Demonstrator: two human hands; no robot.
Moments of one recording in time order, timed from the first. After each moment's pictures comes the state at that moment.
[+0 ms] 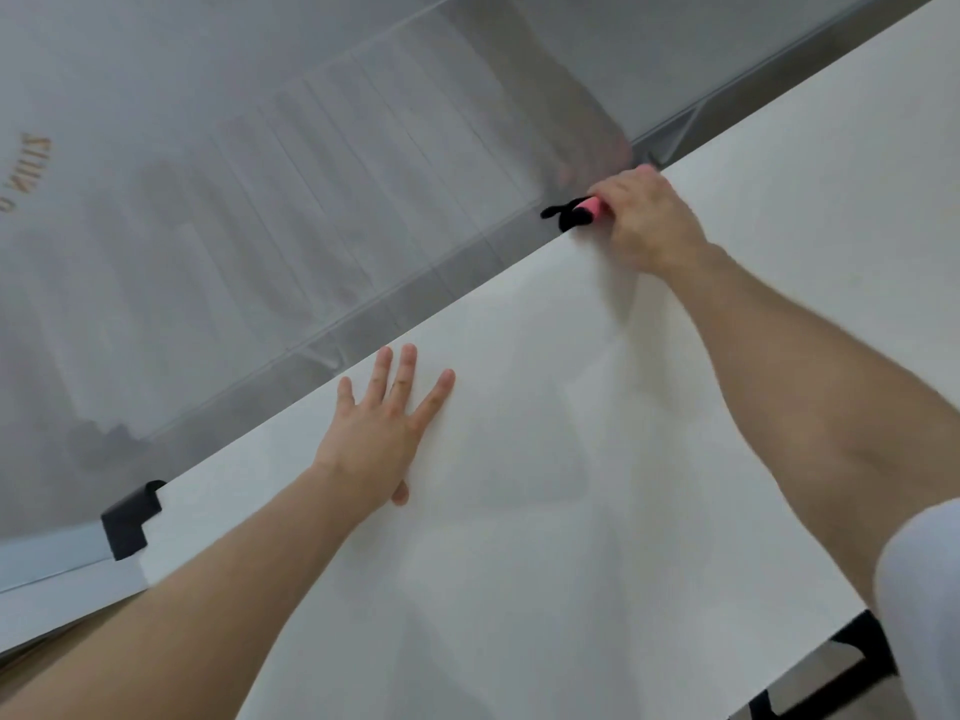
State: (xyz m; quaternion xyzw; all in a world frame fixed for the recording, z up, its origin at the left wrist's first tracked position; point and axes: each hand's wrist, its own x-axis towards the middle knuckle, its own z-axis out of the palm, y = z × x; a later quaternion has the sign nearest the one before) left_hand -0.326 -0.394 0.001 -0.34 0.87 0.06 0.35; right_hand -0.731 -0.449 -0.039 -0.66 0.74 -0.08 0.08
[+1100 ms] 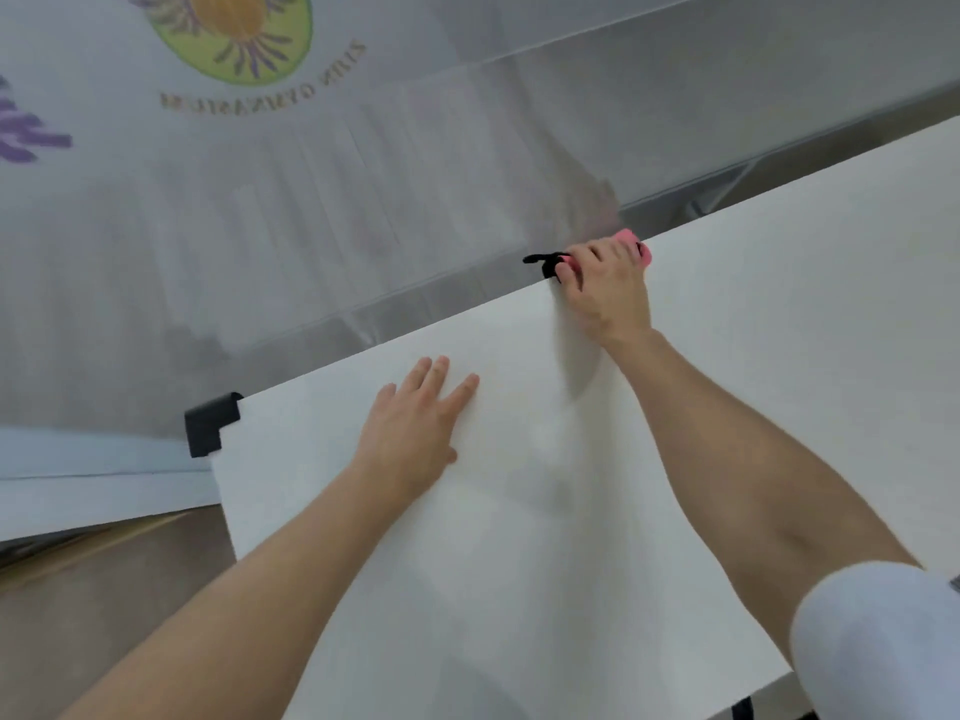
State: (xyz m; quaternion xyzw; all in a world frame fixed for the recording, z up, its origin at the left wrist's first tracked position) left_hand -0.280 -0.350 0.015 -0.45 0.85 0.17 0.21; right_hand -0.579 -0.423 -0.061 -0.64 0.75 -0.17 0.01
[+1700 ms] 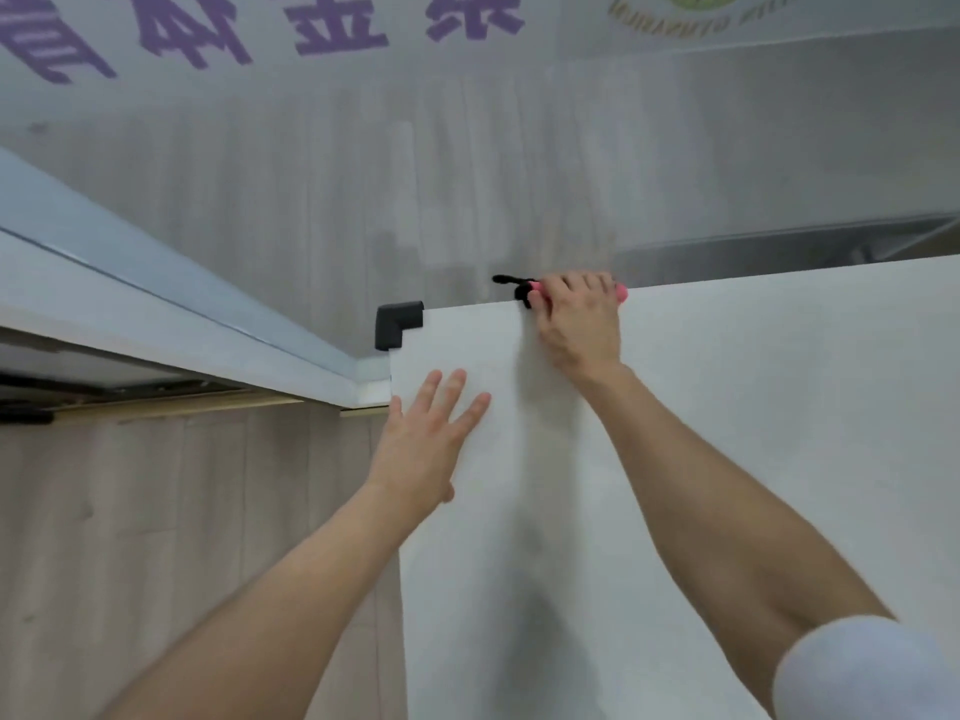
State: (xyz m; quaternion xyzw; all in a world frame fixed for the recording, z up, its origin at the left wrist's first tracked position) left_hand -0.115 -0.266 0.004 -0.56 0.77 0.19 0.25; right_hand -0.326 -0.407 -0.068 -0.72 0.67 -0.17 0.08
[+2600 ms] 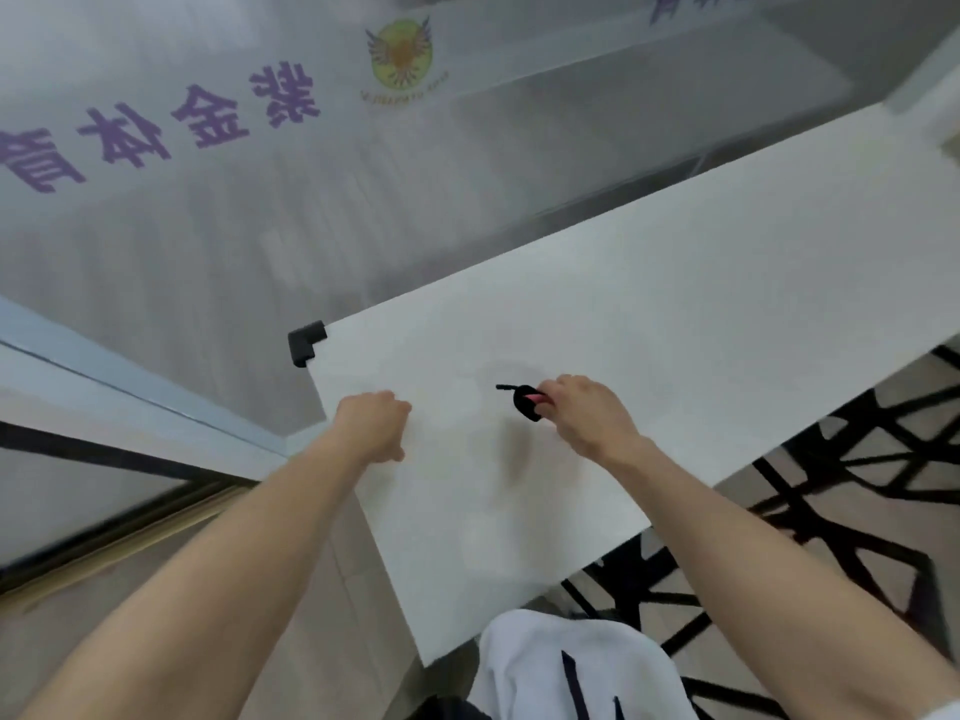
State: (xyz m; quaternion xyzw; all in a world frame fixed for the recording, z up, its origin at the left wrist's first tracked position) left_hand -0.139 -0.242 0.049 -0.47 0.82 0.13 0.29; right_hand -0.432 -0.137 0.035 -0.67 0.72 -0.02 0.17
